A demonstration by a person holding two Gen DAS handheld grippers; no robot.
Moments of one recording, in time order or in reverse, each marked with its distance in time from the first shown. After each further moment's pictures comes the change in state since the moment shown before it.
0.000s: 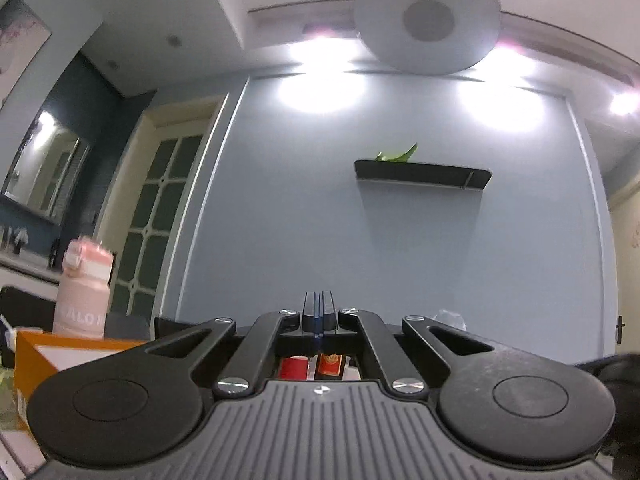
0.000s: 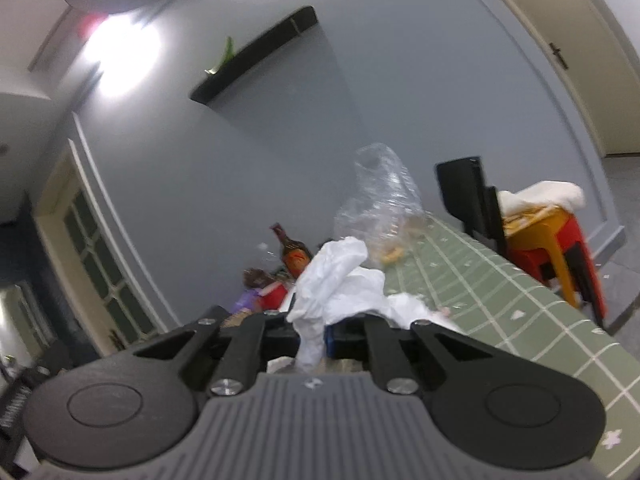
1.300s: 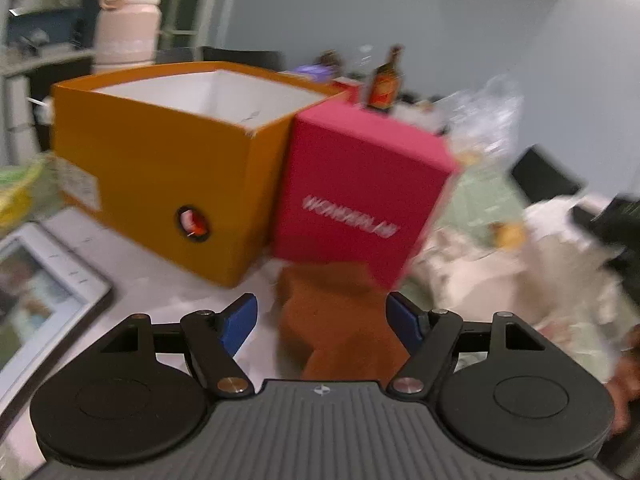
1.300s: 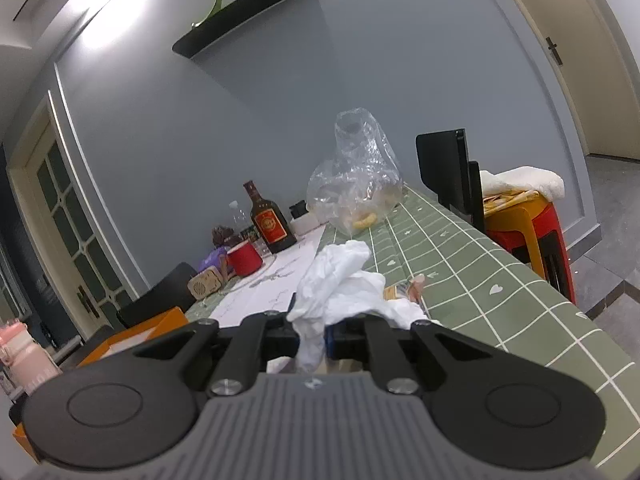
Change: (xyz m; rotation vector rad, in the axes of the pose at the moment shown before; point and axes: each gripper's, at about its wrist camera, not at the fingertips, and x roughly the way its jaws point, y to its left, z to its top) left arm 0.006 0.053 -0.034 -0.057 0.869 0.152; right arm 0.025 -0.002 -0.015 -0.062 0.142 -0.122
